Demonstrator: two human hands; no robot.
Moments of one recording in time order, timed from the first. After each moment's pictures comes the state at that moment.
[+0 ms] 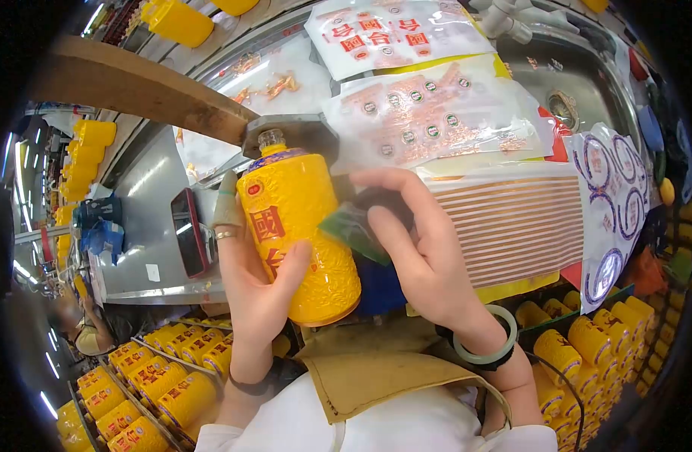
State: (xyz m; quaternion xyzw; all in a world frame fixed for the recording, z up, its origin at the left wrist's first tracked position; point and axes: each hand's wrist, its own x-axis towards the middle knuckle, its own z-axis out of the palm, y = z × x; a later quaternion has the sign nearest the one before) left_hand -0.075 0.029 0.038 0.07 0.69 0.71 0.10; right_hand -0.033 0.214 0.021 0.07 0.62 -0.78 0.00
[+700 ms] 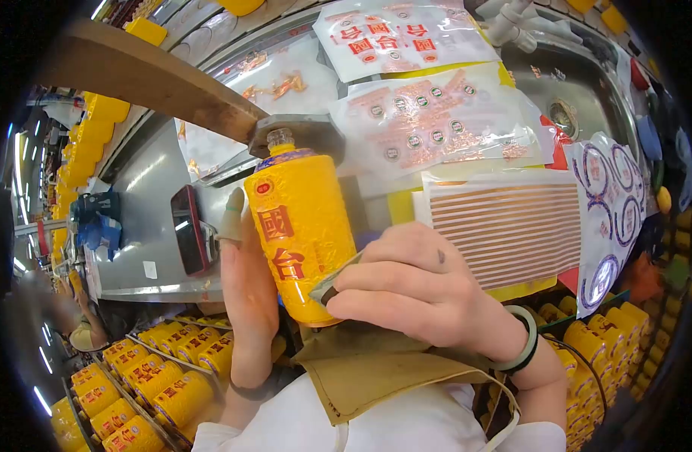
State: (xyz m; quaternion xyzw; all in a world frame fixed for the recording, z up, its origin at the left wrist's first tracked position) left_hand -0.068 0.009 0.021 0.02 0.62 0.78 0.09; right_hand -0.033 0.229 0.029 -0.29 0.81 -0.46 -0.23
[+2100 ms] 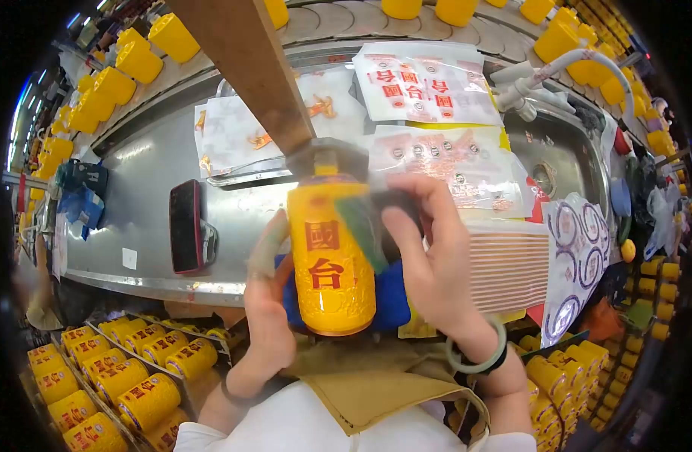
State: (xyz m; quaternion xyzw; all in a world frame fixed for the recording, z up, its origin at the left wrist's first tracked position) left_hand -0.054 -0.009 0.017 0.11 0.66 0.74 0.10; right_hand -0.066 0.199 0.041 0.02 0.75 -0.66 -0.11
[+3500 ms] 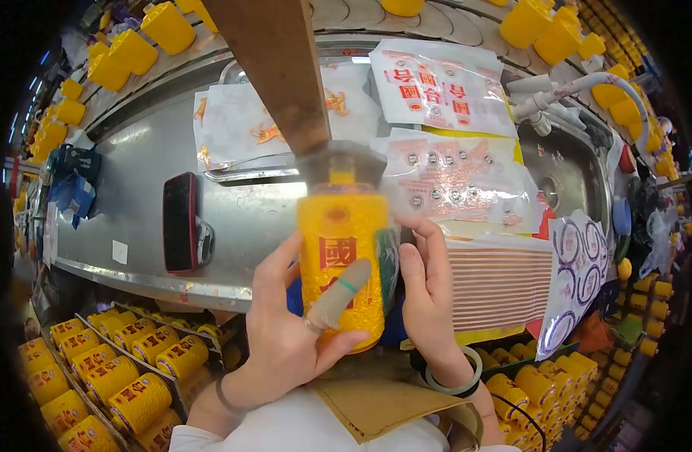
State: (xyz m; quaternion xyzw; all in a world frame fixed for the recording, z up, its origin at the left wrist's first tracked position) left_hand -0.056 -0.010 0.044 0.27 0.89 0.37 -0.06; right_hand -0.044 0.181 -0.004 0.11 0.68 -0.73 -0.04
